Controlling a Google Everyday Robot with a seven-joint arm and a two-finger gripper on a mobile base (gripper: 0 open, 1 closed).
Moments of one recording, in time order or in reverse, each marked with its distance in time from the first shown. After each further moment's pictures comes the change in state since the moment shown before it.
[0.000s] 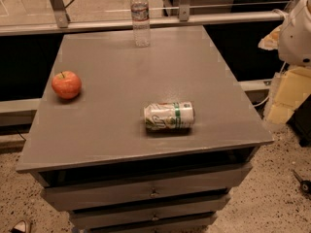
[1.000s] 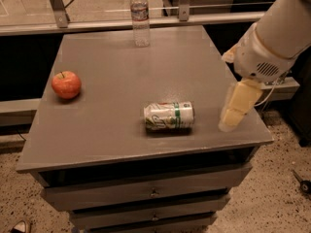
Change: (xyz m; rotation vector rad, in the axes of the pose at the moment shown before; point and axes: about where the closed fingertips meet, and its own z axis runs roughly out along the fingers) arm -0.050 -0.009 0.065 -0.051 -0.126 -0.016
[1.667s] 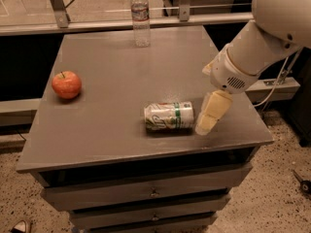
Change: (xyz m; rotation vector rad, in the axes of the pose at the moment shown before) arm -0.017 -0.011 0.065 -0.042 -0.071 0.036
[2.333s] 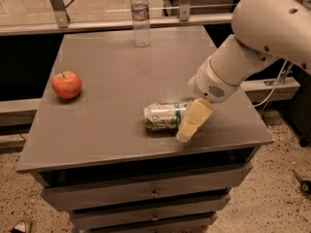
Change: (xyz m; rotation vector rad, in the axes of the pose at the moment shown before) arm -0.023 0.018 0.039 -0.097 -0.060 0.074
